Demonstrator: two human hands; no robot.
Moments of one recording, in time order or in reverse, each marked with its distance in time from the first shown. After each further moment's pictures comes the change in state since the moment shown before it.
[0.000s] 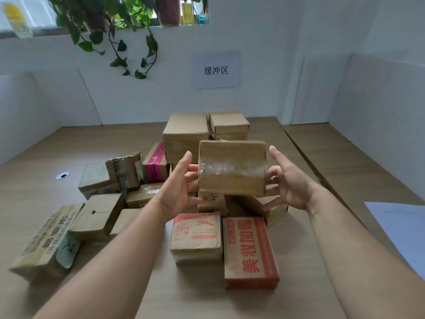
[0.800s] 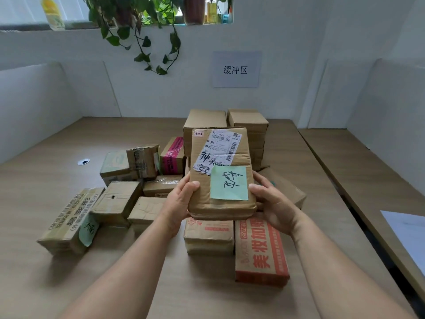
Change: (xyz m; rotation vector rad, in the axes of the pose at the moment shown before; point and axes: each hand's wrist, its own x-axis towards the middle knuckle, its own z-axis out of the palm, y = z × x) left_hand -0.026 -0.052 -0.044 -0.052 0.149 0.031; right_hand 0.019 0.059 0.059 0.212 -0.270 -0.189
